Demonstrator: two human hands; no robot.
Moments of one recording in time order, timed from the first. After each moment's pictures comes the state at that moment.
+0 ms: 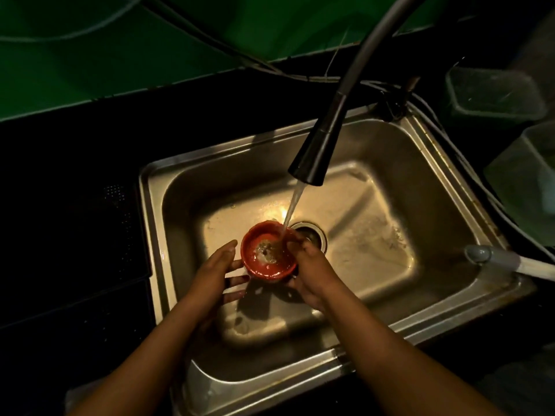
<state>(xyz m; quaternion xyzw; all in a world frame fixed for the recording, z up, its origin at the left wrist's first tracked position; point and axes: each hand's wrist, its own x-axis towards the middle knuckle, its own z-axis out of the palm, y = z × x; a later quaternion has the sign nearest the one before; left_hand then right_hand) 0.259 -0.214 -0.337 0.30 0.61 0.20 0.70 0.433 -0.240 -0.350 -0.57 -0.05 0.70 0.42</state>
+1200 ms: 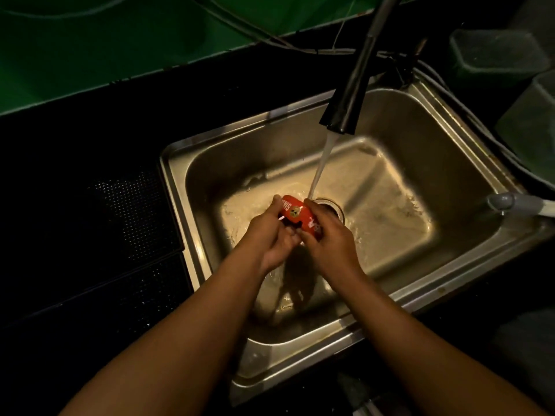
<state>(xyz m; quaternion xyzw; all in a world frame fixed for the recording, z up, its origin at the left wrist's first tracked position) 0.299 -0.197 -0.336 0.06 0.48 0.25 0.84 0.402 -0.271 -0.355 -0.72 -0.51 0.28 0.39</state>
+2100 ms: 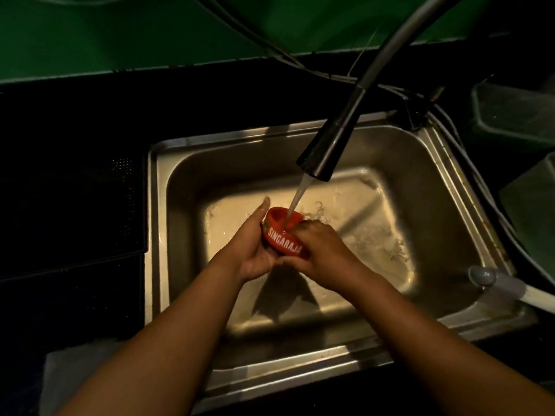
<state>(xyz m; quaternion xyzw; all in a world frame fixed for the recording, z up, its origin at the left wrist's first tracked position) 0.332 -0.183 -0.340 0.03 0.45 0.25 0.86 0.480 -0.225 -0.312 -0.57 -0.76 0.31 0.07</state>
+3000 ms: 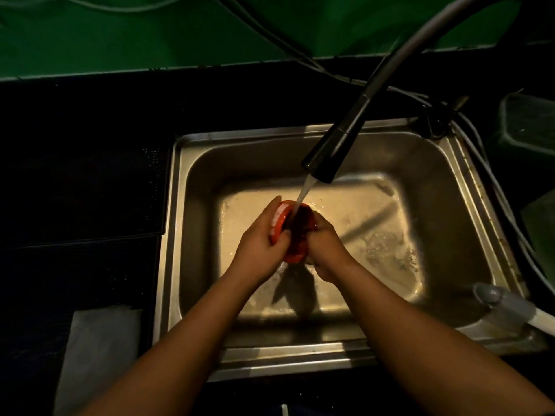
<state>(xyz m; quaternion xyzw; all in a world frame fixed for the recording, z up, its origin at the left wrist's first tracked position) 0.334 -0.225 -0.319 0.57 0.61 0.27 0.48 0.464 -0.209 -0.339 -0.61 -0.26 0.67 0.34</state>
